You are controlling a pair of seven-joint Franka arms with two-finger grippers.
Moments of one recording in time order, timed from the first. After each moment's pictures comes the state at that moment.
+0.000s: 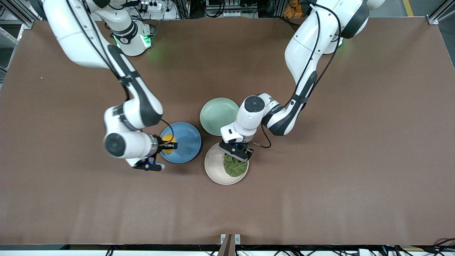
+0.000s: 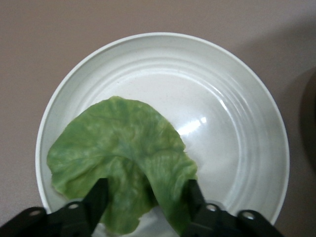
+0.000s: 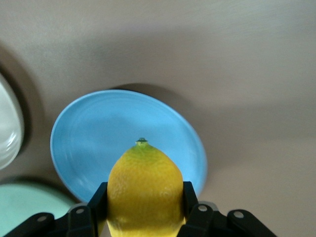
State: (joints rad) left arm -0.60 0.93 -0.11 -1.45 0.26 2.75 -0.39; right arm 0.13 0.65 0.18 -1.47 0.14 1.87 0.32
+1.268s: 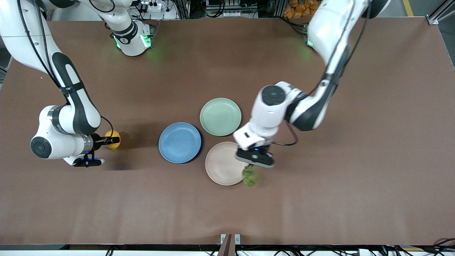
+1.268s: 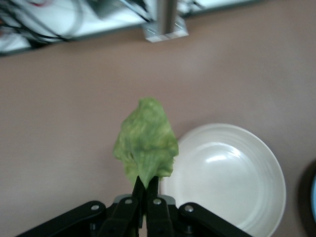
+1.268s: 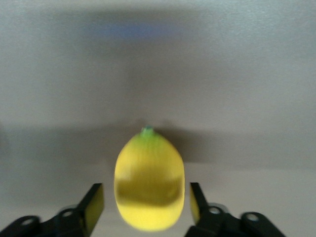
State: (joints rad) left arm -0.48 0.66 -0.10 -1.39 0.21 2.40 -0.46; right arm -0.19 0.60 0.15 -1.75 -0.02 1.99 -0.07
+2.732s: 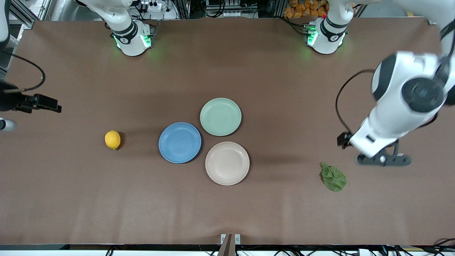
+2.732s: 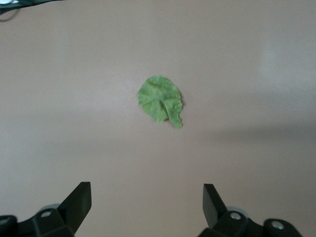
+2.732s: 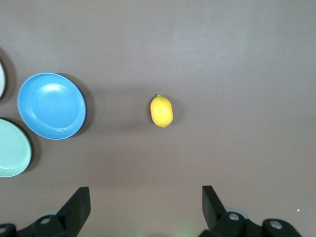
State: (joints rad) left arm -0.14 0.32 -0.14 -1.39 0.21 1.70 -0.21; right arm -0.17 0.17 0.16 -1.37 0.00 1.41 0.00
